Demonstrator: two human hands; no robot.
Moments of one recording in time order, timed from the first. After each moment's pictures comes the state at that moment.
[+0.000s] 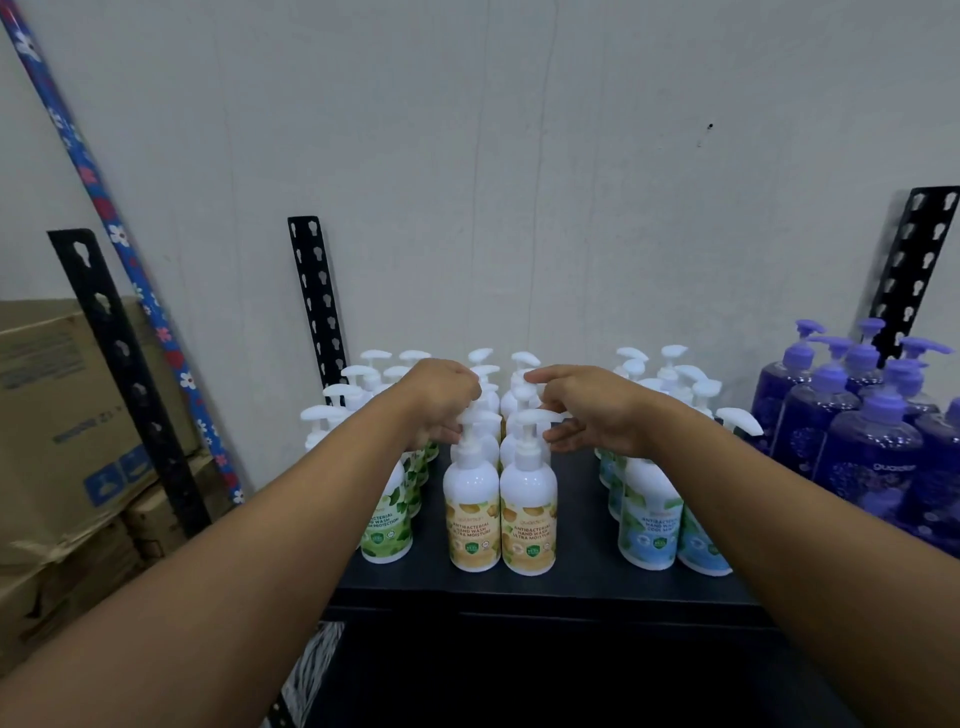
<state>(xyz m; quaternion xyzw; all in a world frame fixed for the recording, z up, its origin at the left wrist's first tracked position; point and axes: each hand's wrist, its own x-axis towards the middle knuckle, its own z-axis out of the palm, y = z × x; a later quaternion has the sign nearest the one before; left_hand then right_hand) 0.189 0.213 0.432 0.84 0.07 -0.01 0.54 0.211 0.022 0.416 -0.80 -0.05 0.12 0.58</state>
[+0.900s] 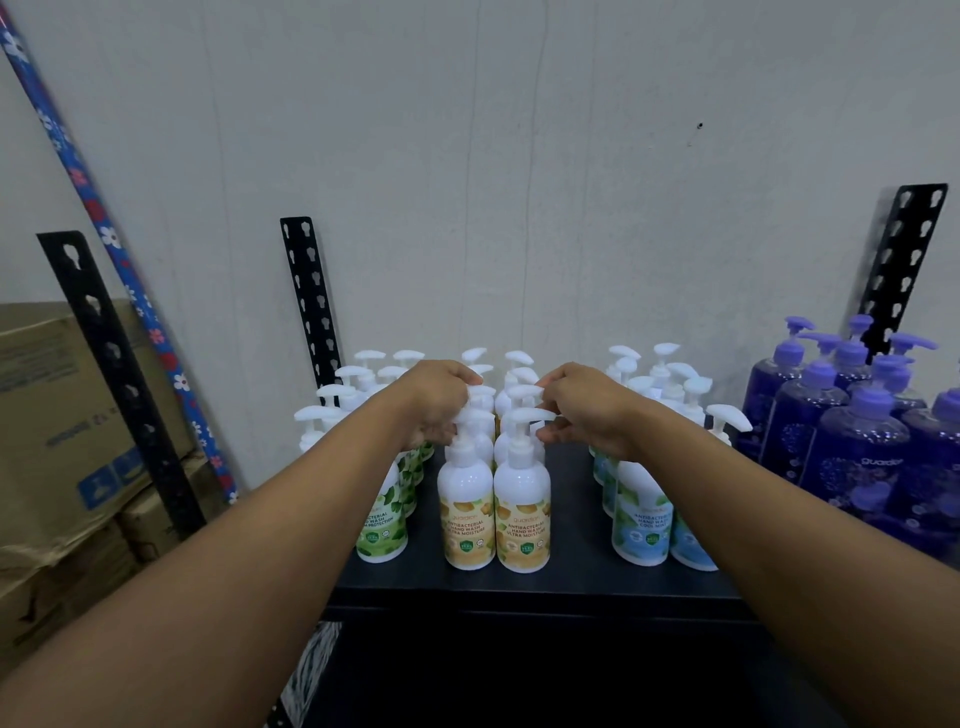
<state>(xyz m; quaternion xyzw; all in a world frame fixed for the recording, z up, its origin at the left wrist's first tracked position) 0.201 0.216 0.424 0.85 0.07 -0.02 0.52 0.212 0.023 0.410 -0.81 -0.09 0.08 0.57</state>
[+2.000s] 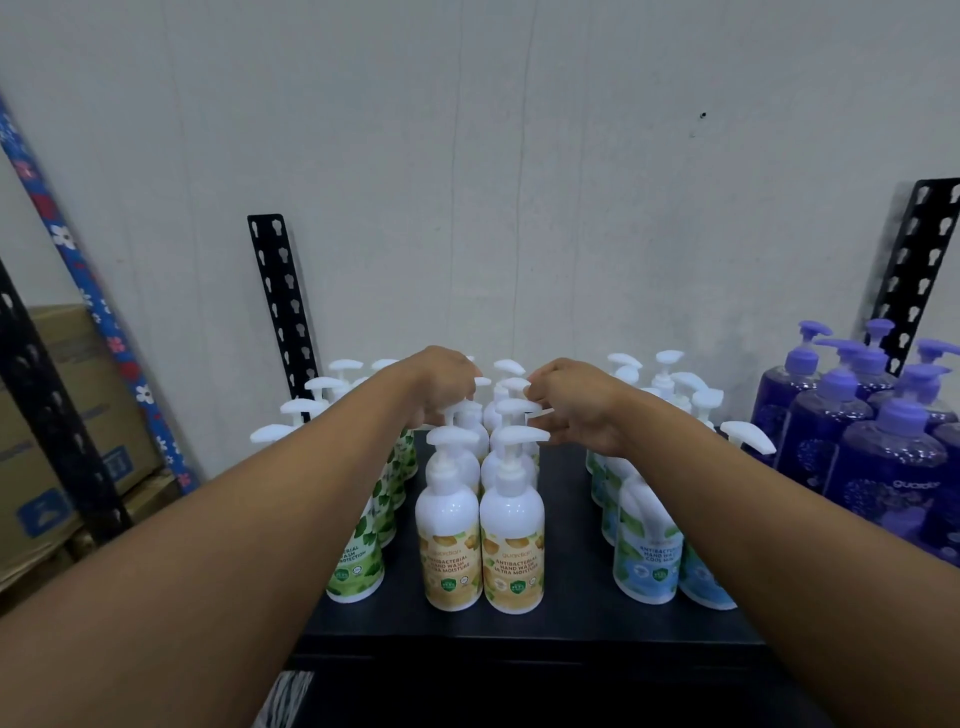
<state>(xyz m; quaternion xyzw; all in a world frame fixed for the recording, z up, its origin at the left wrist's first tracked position) 0.260 0.201 0.436 0.90 0.03 -0.05 0.43 0.254 0.025 0.410 -0.78 -0.04 0.10 0.61</state>
